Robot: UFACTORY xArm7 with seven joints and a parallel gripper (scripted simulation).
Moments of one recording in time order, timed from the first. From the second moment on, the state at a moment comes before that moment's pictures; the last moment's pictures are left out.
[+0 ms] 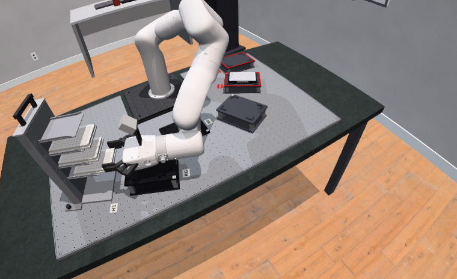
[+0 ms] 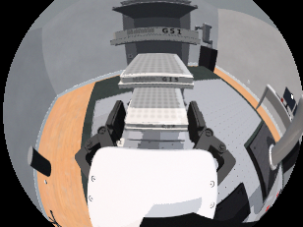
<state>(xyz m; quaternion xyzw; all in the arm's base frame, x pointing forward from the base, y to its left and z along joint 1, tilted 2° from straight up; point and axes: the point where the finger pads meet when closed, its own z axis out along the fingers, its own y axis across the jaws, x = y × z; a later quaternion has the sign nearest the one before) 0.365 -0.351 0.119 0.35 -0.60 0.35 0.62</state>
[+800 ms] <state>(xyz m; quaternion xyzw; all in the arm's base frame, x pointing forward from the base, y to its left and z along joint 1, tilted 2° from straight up) 0.360 -0.360 0.119 0.35 -0.60 0.35 0.62</state>
